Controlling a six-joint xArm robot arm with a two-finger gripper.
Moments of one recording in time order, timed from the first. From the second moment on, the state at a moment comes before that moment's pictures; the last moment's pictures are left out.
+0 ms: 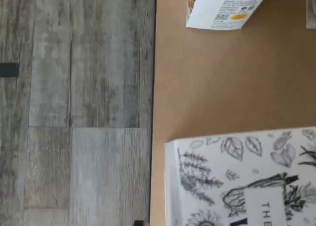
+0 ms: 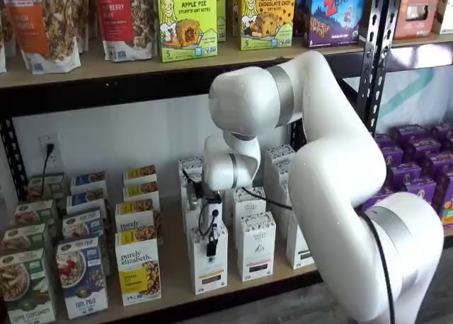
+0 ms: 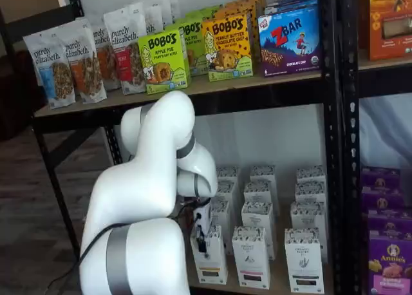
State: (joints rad) arm 0.26 1.11 -1.62 0.22 0.47 -1.50
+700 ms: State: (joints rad) arm 0.25 1.09 -1.60 0.22 0.47 -1.52
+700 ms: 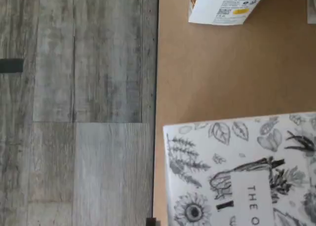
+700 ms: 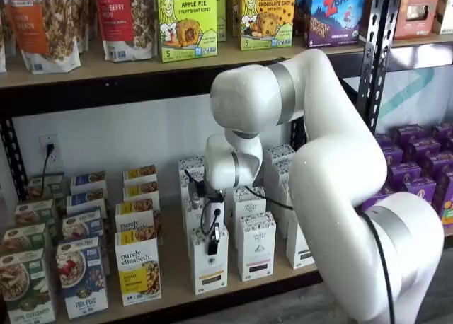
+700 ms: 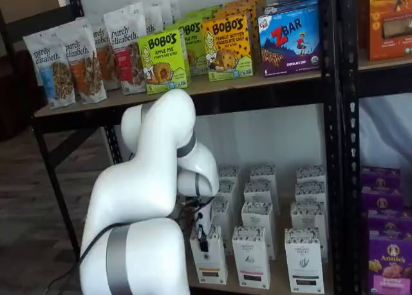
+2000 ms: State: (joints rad) arm 0.27 0.98 -1.42 0.29 0.42 -1.56
